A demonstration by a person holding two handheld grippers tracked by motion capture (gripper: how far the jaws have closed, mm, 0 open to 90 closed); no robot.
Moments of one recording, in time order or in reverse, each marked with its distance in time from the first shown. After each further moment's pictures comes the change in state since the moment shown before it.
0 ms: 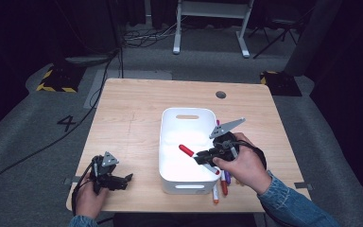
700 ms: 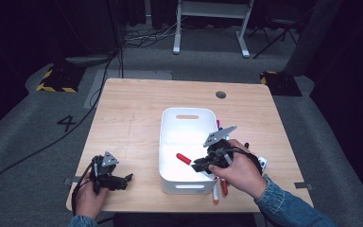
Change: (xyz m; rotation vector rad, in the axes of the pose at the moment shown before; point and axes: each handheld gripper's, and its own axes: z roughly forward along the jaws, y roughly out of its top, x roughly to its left) left arm 0.000 0.000 0.000 -0.001 0.002 -0.001; right arm 0.006 -0.009 0.020 0.070 0.004 -0.026
